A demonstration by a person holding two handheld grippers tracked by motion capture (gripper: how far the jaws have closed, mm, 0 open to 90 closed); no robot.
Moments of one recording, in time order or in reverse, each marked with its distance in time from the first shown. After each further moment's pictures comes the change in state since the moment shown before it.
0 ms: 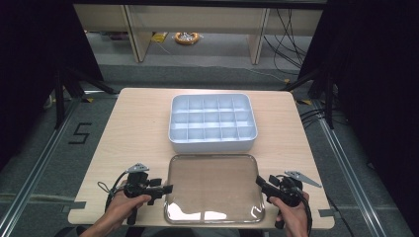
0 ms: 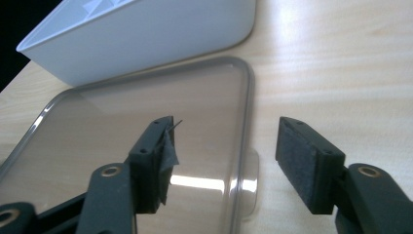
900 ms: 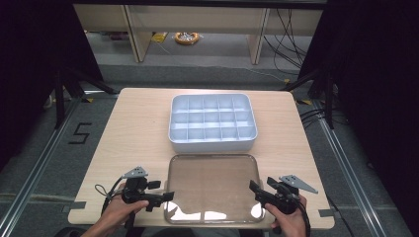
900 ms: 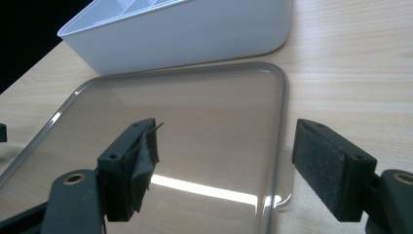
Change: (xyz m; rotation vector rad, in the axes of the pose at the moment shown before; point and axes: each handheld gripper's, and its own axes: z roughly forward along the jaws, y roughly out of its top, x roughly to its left) left arm -0.010 -0.007 -0.011 -0.022 -0.096 0.075; right arm 0.025 -0.007 -0.012 -0.024 0.024 -0.095
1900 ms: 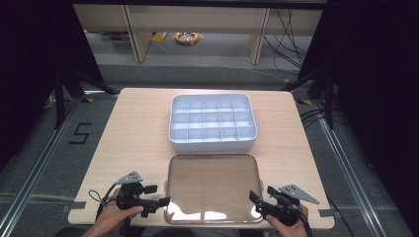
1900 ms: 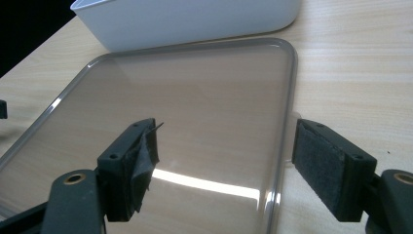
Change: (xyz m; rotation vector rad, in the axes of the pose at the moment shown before) left arm -0.004 -0.012 -0.013 -0.024 -0.009 -0.015; right arm 0.012 -0.018 -0.018 0.039 0.000 0.015
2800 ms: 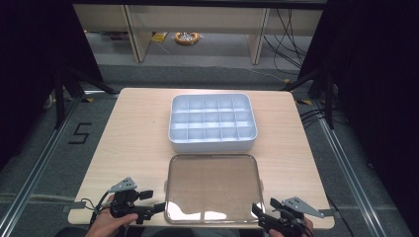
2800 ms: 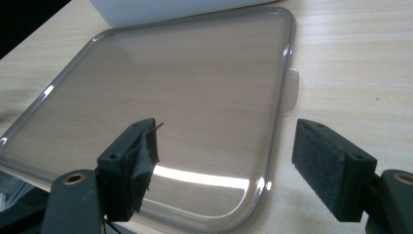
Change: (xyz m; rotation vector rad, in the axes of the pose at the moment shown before) left arm -0.005 -0.014 -0.014 -0.029 0.007 0.026; right arm 0.003 -0.022 -0.024 0.054 -0.023 -0.007
